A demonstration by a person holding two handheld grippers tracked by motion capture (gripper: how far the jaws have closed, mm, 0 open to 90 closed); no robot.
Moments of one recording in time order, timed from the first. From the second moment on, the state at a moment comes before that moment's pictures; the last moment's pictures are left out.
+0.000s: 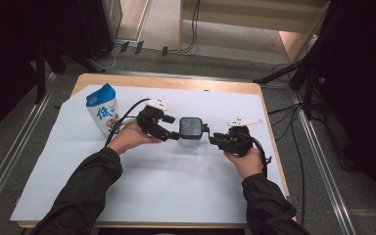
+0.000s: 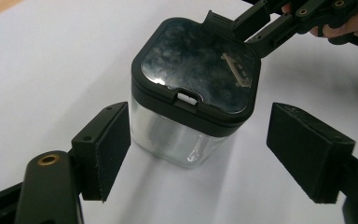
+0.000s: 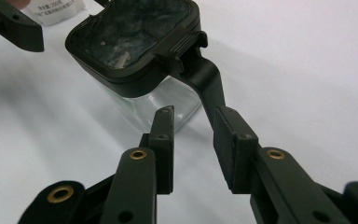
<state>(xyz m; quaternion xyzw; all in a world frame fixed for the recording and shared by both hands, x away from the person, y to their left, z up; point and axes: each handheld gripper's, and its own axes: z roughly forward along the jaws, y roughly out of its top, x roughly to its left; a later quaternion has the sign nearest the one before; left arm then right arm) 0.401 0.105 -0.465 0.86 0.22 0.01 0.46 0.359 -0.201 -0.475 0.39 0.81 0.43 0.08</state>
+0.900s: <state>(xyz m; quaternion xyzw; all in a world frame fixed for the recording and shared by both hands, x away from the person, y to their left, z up) 0.416 0.084 -0.486 0.88 0.20 -0.01 0.43 0.377 -0.194 -0.484 0.42 0.80 0.42 0.10</state>
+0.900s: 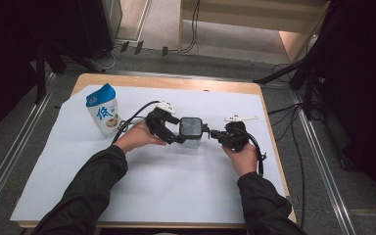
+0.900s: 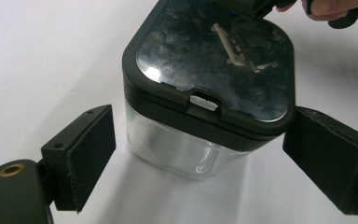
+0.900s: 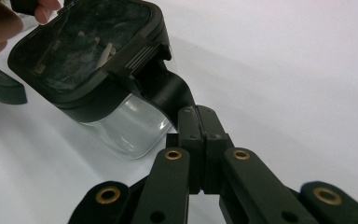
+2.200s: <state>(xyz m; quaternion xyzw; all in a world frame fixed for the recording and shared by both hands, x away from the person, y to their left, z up) 0.411 0.085 -0.463 0.87 0.19 0.01 0.45 0.377 -0.192 -0.483 0.42 0.80 0.41 0.11</state>
